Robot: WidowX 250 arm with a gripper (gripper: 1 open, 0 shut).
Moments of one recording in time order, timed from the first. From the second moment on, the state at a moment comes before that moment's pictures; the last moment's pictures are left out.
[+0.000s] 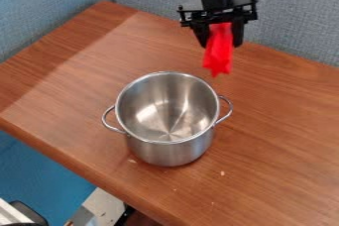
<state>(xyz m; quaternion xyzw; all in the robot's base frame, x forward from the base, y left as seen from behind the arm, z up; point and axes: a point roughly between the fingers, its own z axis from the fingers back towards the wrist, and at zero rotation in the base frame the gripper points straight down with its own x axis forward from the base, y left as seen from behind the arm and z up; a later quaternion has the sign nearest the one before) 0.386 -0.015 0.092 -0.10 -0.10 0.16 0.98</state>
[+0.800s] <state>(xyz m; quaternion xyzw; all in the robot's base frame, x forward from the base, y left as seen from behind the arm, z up) 0.410 -0.033 0.072 -0.08 -0.10 0.11 0.99</state>
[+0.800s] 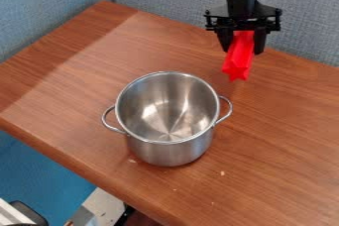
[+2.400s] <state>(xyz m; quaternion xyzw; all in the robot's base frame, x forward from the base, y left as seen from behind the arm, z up) 0.351 -0.130 0.047 -0.07 -0.09 0.05 0.99</state>
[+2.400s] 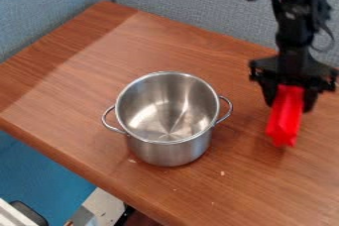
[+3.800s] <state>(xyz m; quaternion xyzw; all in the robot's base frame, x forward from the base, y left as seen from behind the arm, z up) 0.313 -0.101 0.026 -0.05 -0.11 0.04 0.99</state>
